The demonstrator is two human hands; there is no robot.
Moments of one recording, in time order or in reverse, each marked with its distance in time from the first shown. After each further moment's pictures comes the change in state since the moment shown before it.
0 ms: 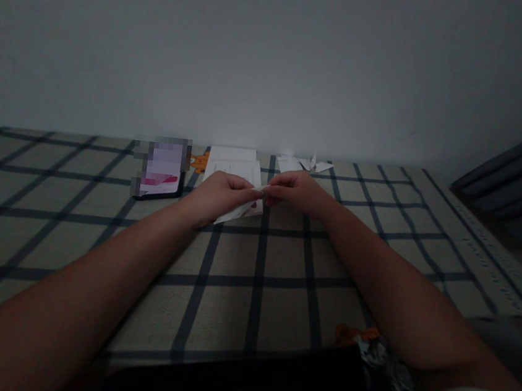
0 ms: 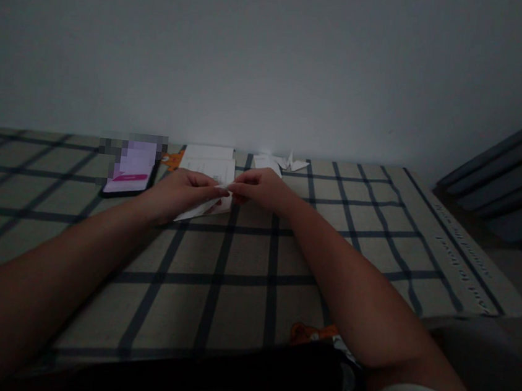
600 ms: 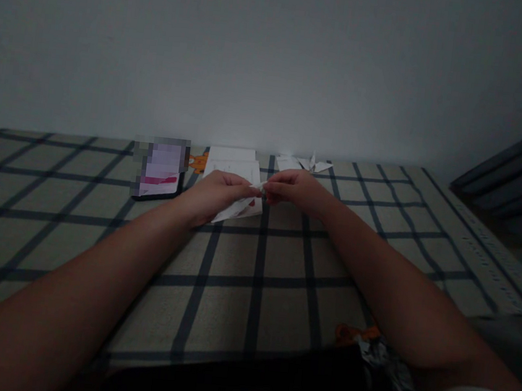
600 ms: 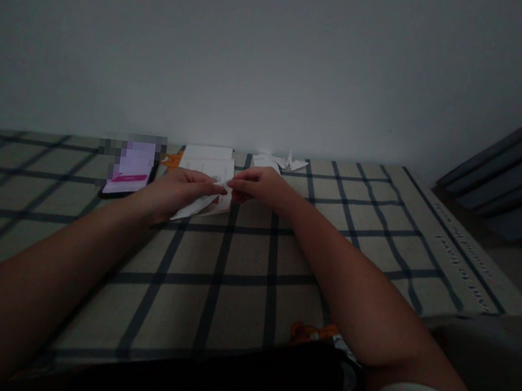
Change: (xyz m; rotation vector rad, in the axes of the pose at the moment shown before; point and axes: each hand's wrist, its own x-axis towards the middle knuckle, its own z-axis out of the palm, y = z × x) left_hand 0.004 -0.005 -0.002 -0.251 -0.084 -0.055; right_hand 0.000 -0.001 0.002 0.204 0.014 0.037
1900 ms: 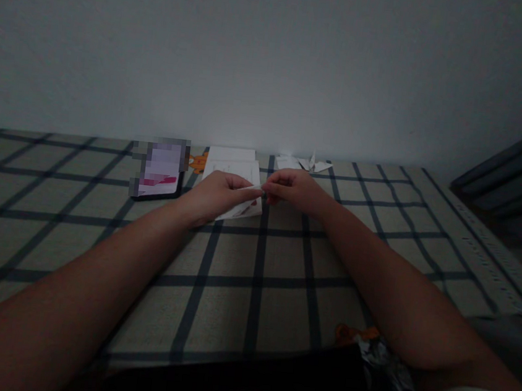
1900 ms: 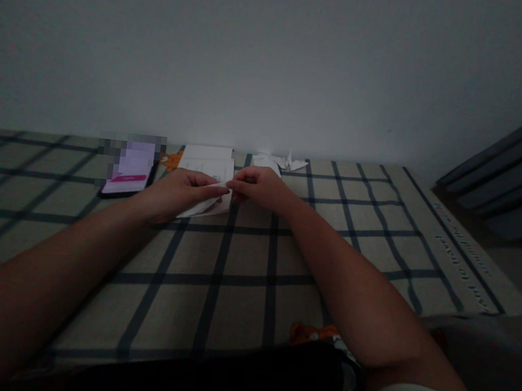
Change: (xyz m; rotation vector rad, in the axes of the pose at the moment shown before) left_hand 0.003 -0.003 -0.004 0.290 0.025 0.127; right_hand 0.002 0.002 -0.003 -0.219 0.009 -0.085
